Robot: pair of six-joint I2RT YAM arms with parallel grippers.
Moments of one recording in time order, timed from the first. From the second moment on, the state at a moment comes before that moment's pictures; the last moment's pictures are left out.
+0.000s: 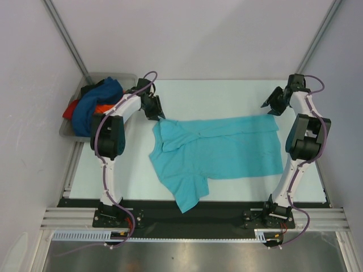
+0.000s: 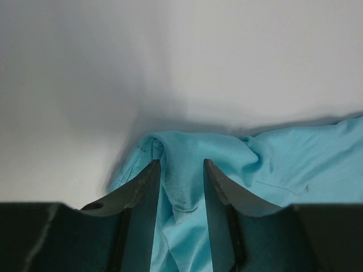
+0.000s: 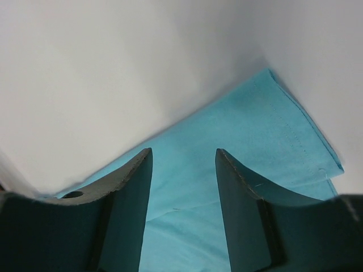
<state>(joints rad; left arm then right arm) -0.20 2.19 1.76 -0.64 0.23 -0.45 -0.24 2.12 1.77 -0.63 -0.26 0.49</state>
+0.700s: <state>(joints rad) -0.14 2.23 1.75 -0.55 0.20 -0.47 -0.29 2.25 1.77 -0.63 -0.26 0.55</state>
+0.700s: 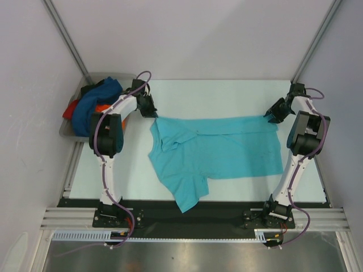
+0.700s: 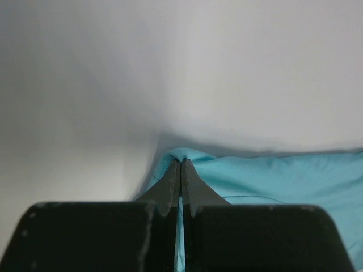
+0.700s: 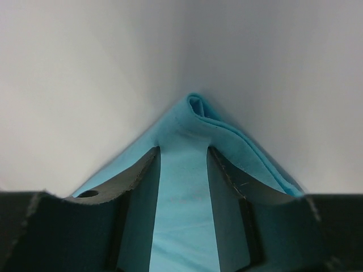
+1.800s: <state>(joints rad) -0.33 1.58 1.23 -0.56 0.12 -0.37 0.15 1.83 1.46 -0.50 -0.36 0.58</state>
